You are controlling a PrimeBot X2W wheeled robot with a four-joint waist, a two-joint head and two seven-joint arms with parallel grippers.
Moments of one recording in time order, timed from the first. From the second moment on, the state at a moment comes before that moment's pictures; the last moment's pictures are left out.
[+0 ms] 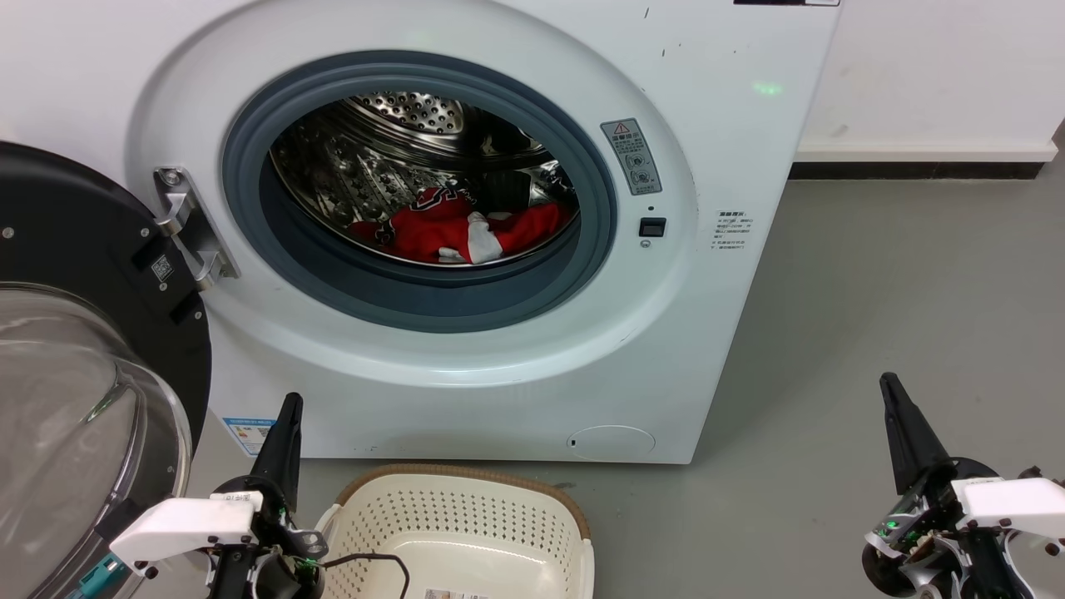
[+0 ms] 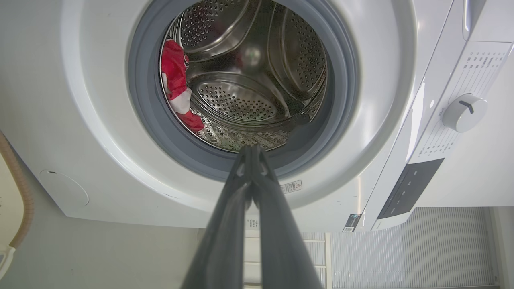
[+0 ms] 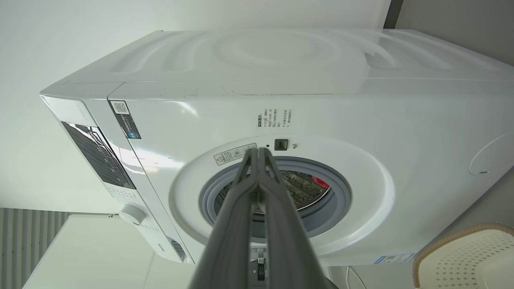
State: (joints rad) left arm -0.11 0.05 0.11 0.25 -1.61 -0.13 0.11; right arm -0.10 -0.05 -0.11 0.25 1.61 0.13 0.11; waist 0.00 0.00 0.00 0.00
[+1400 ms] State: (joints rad) left arm -0.05 0.05 0.10 0.27 -1.57 -0.13 0.06; right arm -0.05 -0.05 -0.10 0.28 1.56 0.13 0.06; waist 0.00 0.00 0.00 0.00
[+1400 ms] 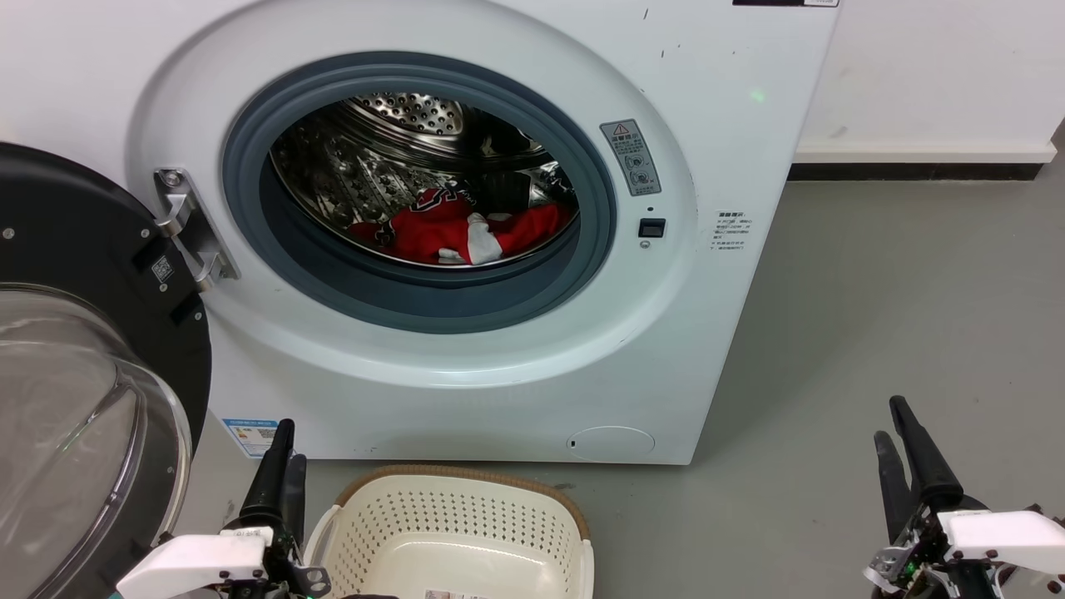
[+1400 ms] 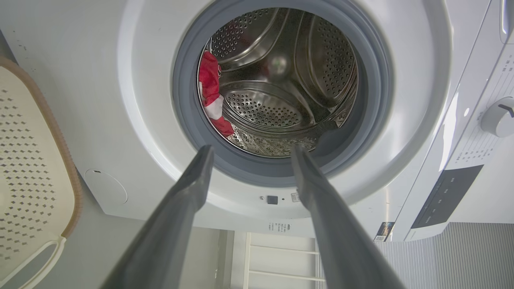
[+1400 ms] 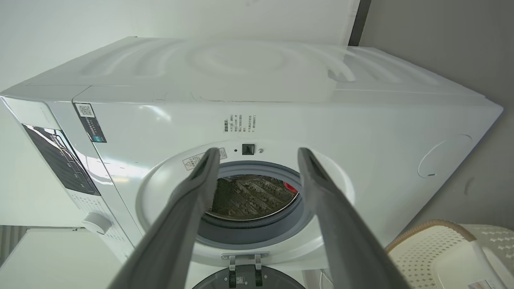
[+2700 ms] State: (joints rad) left arm 0.00 0.05 0.10 -0.03 -0.89 0.03 -0.09; right arm -0.02 -0.05 -0.04 -0.07 0.45 0.13 -0.09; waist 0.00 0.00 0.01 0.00
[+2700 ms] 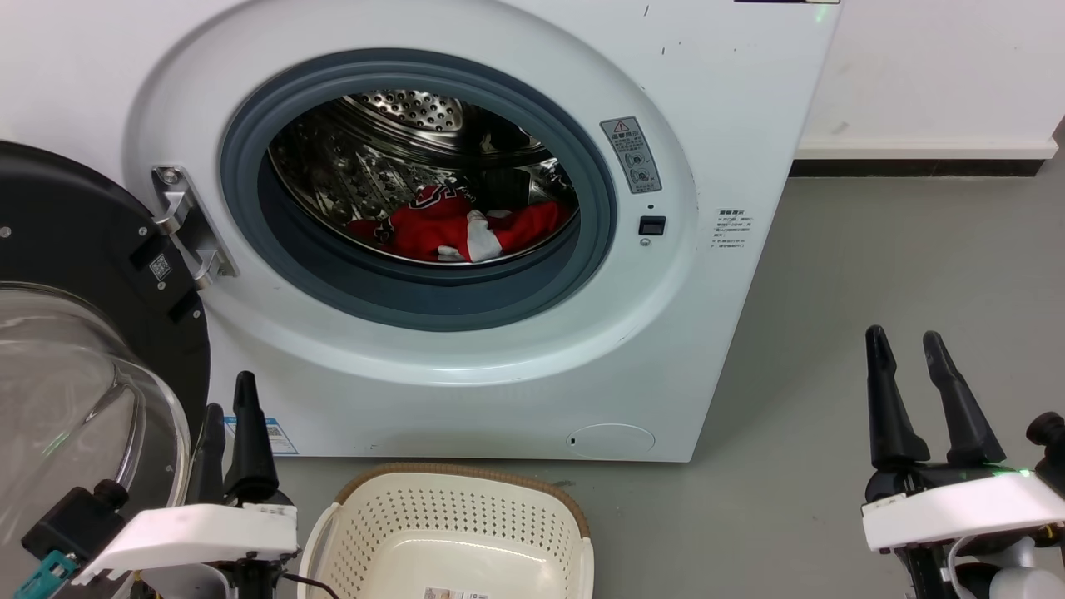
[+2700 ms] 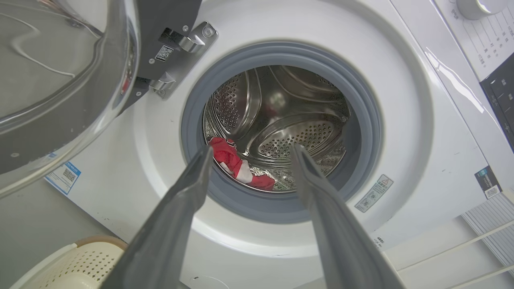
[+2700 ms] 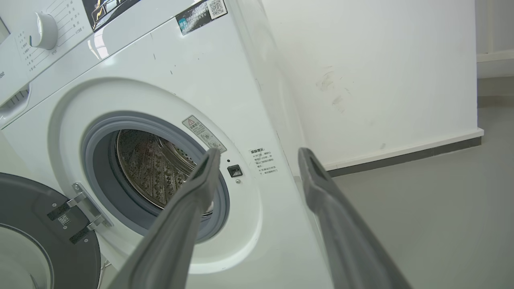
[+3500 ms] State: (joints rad) left arm 0.04 0.07 -0.09 -0.08 -0.40 0.05 -0.16; right arm 0.03 -0.05 -0.02 -0.08 0.24 0.13 -0.16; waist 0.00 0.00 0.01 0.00
